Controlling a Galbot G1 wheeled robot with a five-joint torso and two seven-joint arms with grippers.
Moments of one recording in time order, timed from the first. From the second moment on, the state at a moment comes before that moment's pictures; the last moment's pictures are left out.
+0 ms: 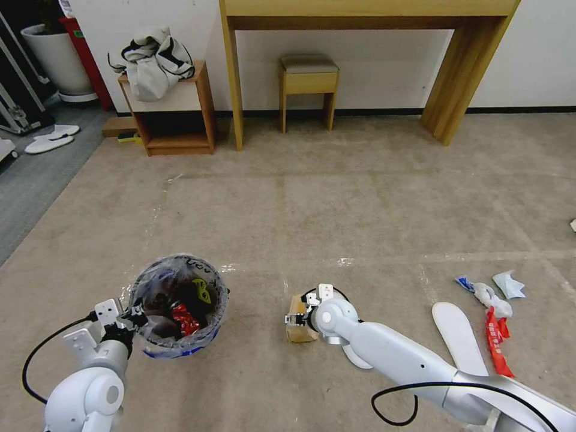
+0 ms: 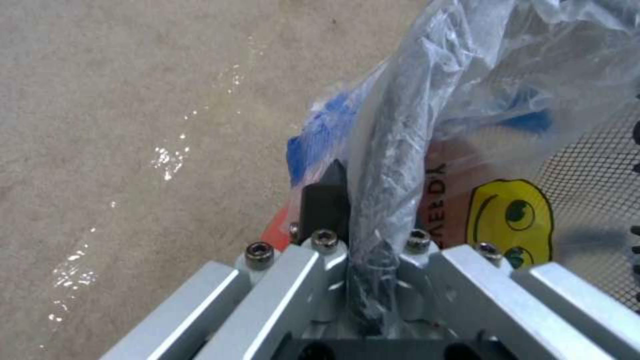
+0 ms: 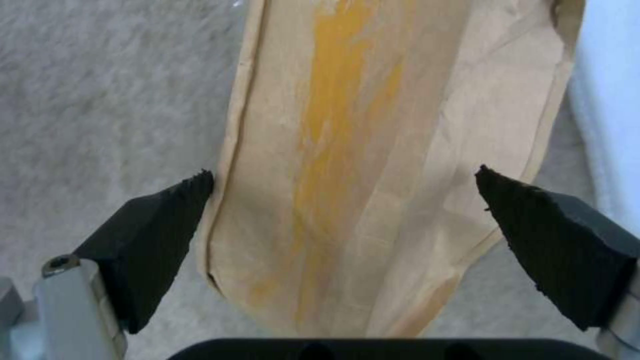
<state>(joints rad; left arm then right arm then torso) 1.49 -1.32 -0.78 -2.02 -0.62 0.46 -0.23 -0.55 1.16 -0.54 1.27 1.46 -0.49 0.63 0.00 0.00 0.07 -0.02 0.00</state>
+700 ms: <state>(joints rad) 1.50 -1.35 -0.77 -2.05 -0.59 0.46 -0.24 -0.57 1.11 -0.51 1.30 1.44 -0.50 0.62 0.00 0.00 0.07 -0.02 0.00</state>
